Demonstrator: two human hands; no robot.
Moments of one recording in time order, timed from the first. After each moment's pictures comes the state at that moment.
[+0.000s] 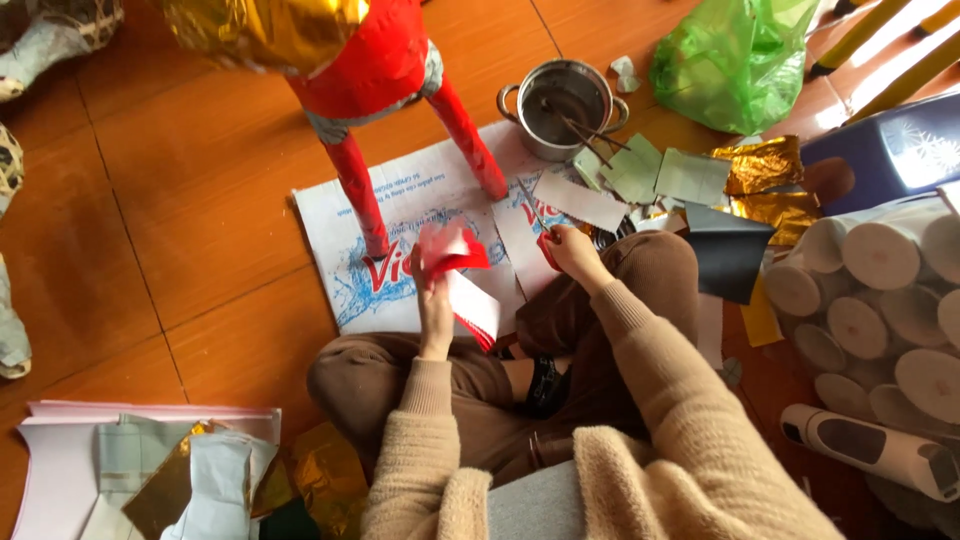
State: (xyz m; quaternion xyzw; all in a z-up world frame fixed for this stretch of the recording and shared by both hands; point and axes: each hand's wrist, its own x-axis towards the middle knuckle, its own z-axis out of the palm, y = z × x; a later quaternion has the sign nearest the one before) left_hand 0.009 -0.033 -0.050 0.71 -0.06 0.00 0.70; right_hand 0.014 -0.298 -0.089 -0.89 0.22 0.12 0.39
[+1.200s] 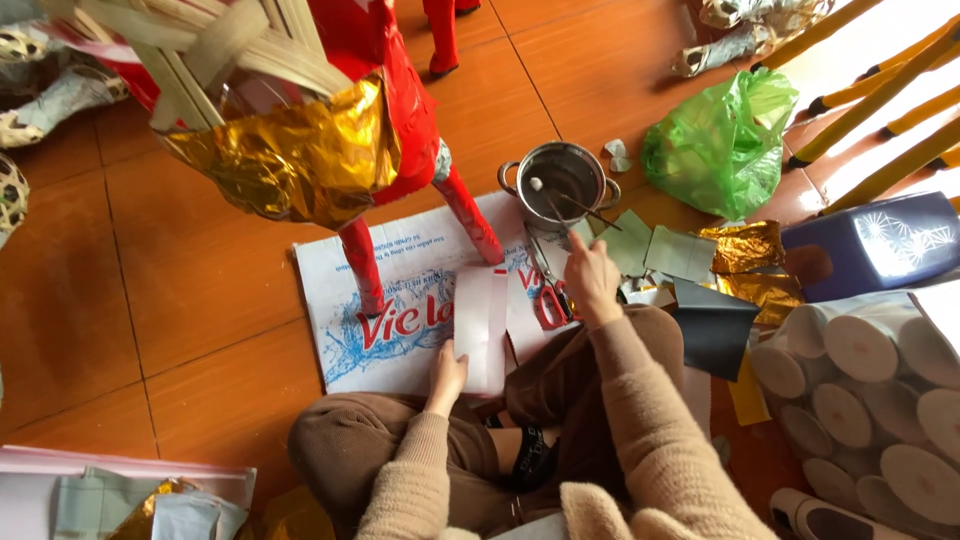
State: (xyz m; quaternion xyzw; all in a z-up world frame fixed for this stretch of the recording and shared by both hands) left_hand 0.017 -0.045 -0.200 0.89 0.04 -0.26 0.38; right_hand 0.069 -0.333 -0.031 -0.96 0.24 0.02 0.16
